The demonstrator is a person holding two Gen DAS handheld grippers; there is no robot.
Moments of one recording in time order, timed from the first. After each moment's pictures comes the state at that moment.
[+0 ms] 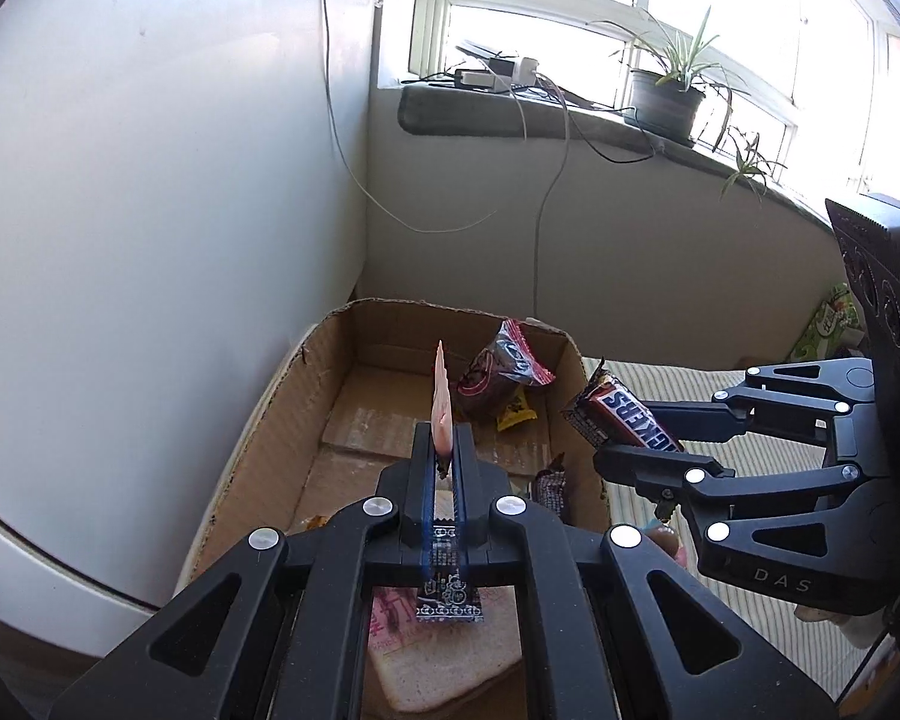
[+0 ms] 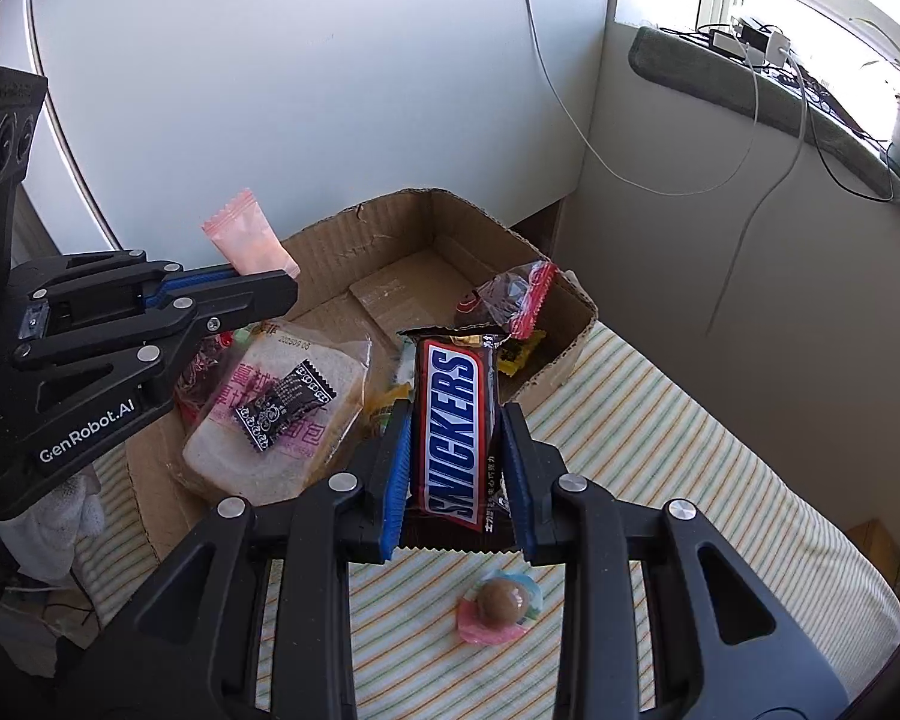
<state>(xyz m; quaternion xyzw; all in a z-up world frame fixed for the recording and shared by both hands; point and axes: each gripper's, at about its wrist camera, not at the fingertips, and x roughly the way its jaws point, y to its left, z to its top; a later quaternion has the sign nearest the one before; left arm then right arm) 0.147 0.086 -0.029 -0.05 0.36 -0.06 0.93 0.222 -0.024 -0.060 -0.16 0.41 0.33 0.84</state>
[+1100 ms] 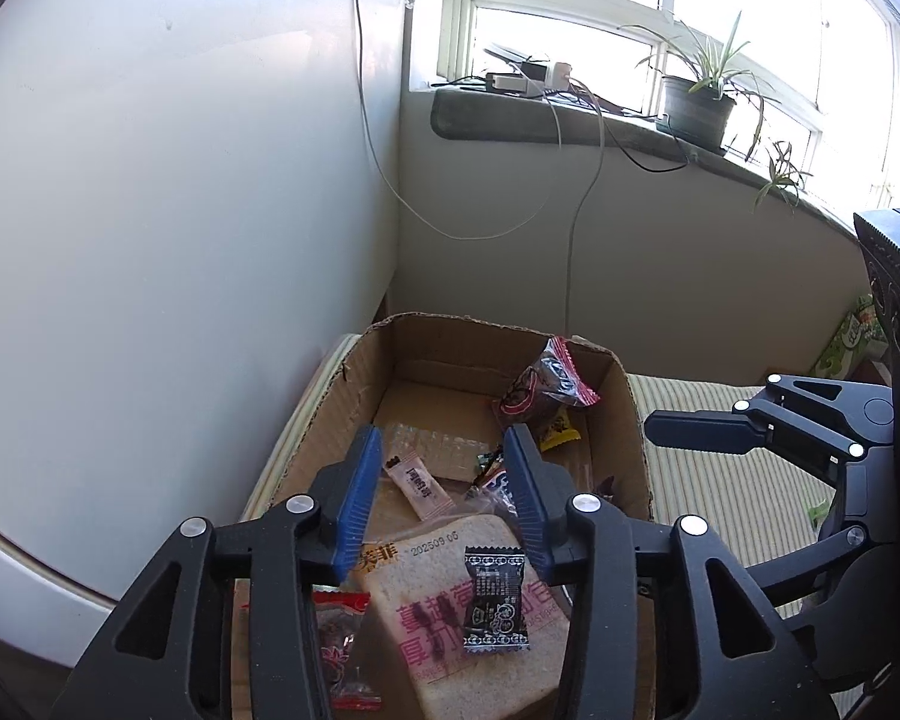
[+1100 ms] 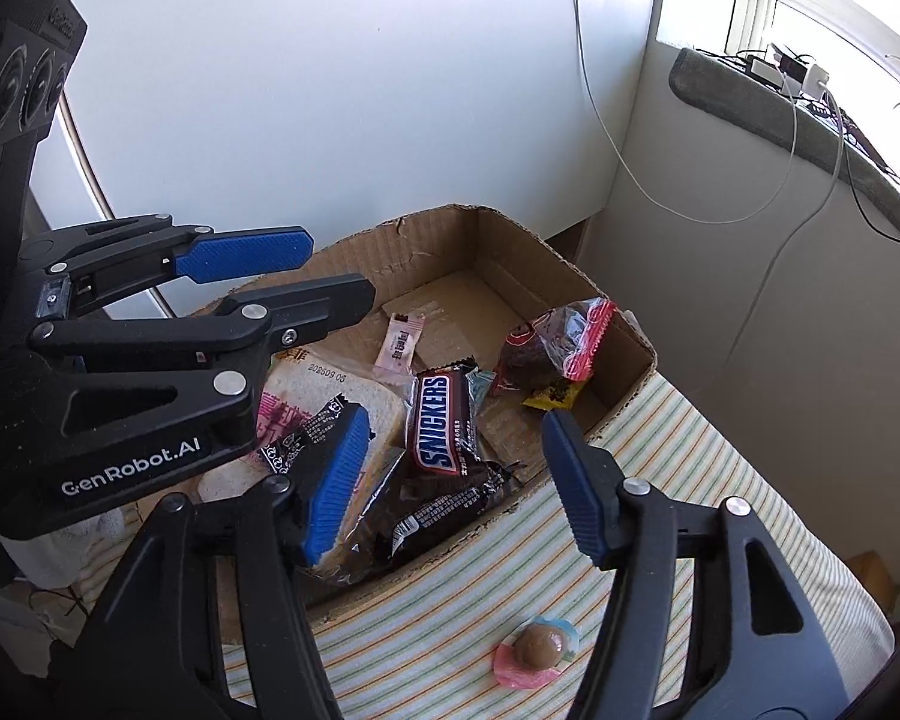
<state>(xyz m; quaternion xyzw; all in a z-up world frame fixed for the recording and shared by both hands) 0.154 0.097 -0.027 -0.04 0.35 -0.02 0.93 0.217 0.007 -0.062 -0.18 0.39 0.34 0.84</state>
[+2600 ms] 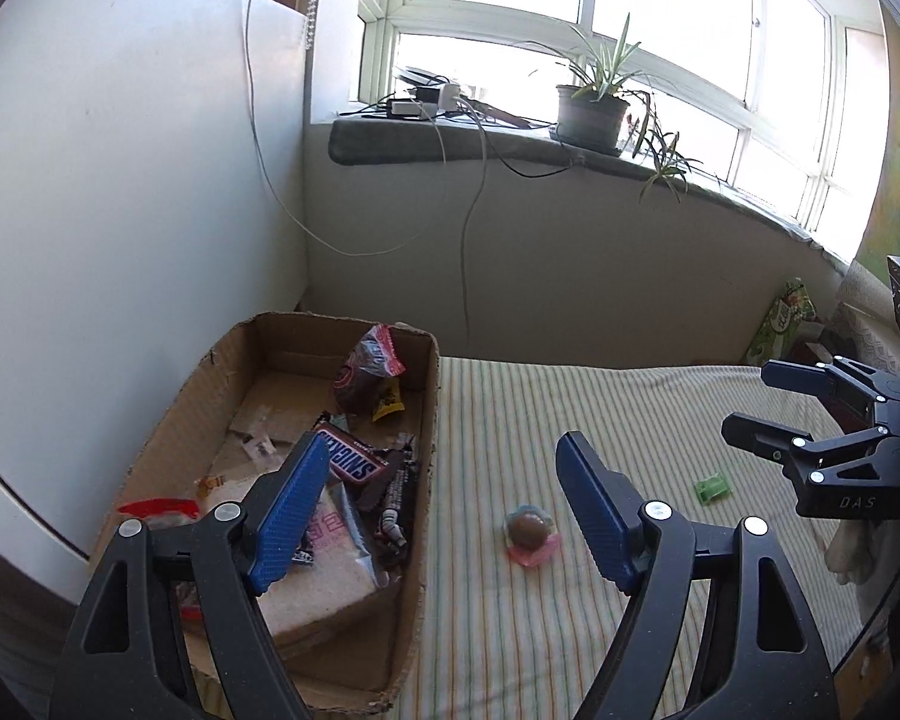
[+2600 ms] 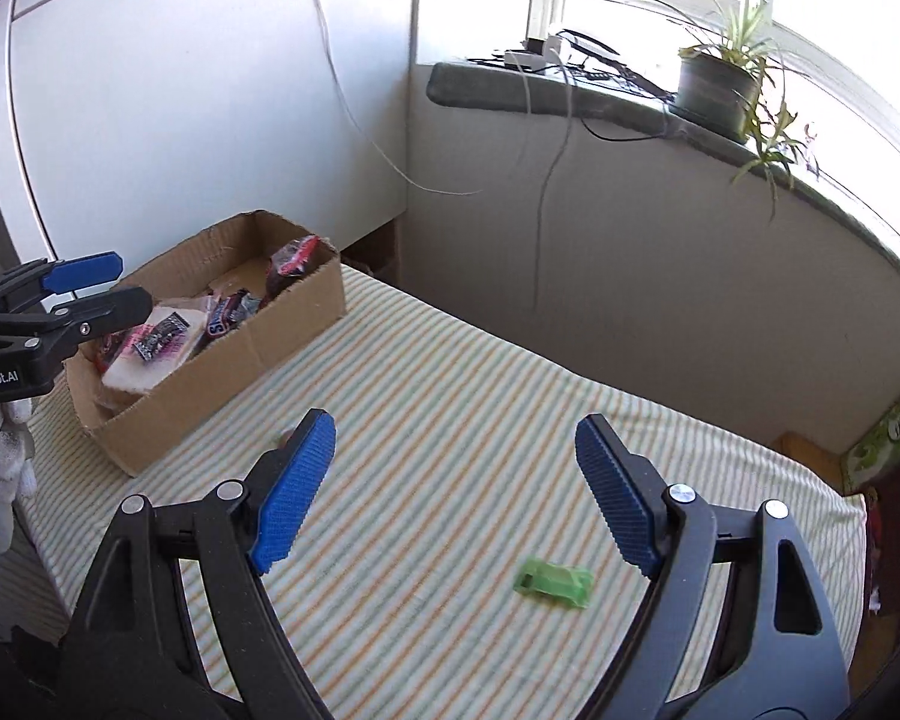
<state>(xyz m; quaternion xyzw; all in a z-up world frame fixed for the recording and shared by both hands) 0.096 0.013 -0.010 -0.04 0.32 -0.10 0.94 0.162 -0.200 -0.032 -0.10 0.36 0.18 0.91</state>
